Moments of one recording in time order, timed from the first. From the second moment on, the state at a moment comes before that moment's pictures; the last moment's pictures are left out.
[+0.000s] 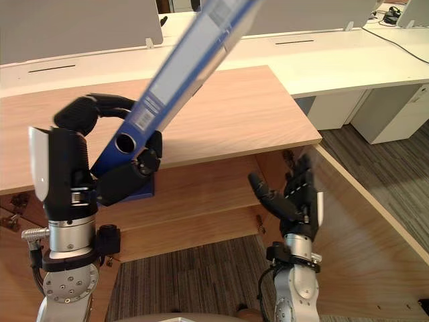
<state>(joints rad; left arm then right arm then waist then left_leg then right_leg) 0.28 0.17 -0.03 -0.77 0.24 -0.28 0.26 0.37 0.04 -0.04 -0.39 0.41 -0.26 -0.04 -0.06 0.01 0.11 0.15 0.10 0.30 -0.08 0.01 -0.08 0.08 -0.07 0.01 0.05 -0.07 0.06</state>
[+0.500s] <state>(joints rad) 0.29 0.21 -0.14 -0.72 -0.64 -0.27 -0.12 0.16 -0.14 -0.05 -0.50 0.53 -0.29 0.03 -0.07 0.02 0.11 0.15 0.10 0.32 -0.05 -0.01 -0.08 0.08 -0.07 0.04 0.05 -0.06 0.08</state>
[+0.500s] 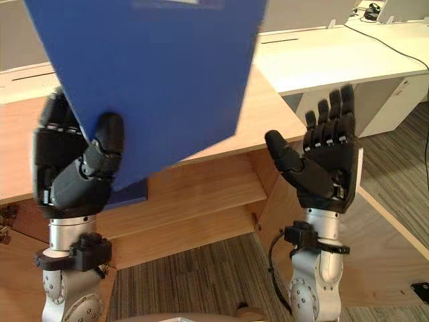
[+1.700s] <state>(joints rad) 0.35 0.09 0.07 -0.46 -0.39 -0.23 -0.10 0.05 -0.17 0.04 -0.27 0.68 -0.22 0.22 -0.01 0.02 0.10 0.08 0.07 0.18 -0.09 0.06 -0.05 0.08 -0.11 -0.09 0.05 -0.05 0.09</state>
